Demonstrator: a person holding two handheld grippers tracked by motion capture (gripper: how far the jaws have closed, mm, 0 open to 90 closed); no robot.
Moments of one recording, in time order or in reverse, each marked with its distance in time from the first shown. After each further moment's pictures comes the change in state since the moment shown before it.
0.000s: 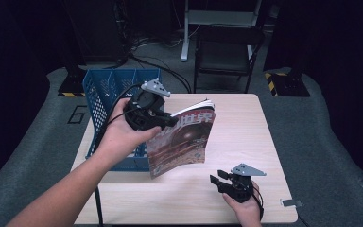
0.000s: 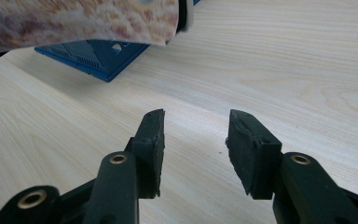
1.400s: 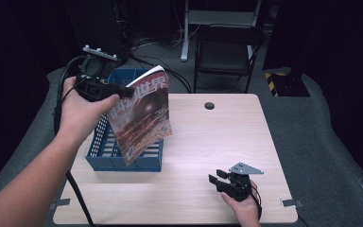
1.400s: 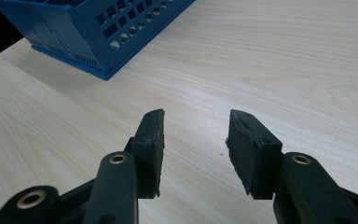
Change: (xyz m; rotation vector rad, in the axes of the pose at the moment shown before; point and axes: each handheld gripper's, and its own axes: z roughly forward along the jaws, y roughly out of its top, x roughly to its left) left arm 0.075 -0.017 -0.068 -0.041 0.217 -0.292; right arm -0.001 0.001 0.007 0.018 0.008 -0.005
